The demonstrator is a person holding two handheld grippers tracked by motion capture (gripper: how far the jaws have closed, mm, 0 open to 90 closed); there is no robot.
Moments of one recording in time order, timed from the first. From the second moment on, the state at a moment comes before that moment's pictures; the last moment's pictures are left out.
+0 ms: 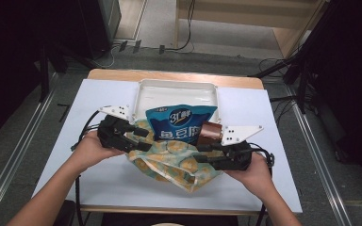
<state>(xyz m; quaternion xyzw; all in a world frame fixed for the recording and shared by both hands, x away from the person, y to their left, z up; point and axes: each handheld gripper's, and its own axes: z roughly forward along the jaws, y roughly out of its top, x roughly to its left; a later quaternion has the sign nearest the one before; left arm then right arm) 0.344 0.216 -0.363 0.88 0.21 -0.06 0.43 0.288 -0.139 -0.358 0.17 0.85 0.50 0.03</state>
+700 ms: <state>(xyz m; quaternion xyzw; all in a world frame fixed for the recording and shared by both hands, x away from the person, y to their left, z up) 0.334 0.217 -0.378 0.88 0.21 -0.09 0.42 0.268 -0.141 -0.364 0.18 0.84 0.50 0.06</state>
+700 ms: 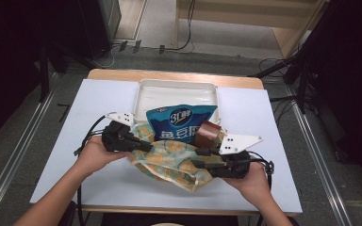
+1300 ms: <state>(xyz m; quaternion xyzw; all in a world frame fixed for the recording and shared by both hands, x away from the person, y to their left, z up) 0.311 0.220 -0.383 0.87 0.19 -0.12 0.43 0.289 -0.190 -0.380 0.24 0.83 0.49 0.08</state>
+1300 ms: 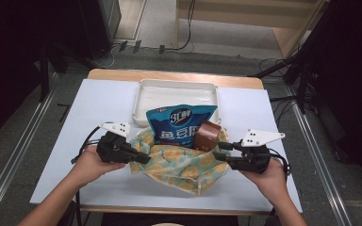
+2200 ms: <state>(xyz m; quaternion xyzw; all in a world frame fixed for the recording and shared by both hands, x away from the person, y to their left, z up) 0.315 0.217 -0.393 0.87 0.20 -0.13 0.43 0.305 -0.177 -0.410 0.26 0.86 0.43 0.03</state>
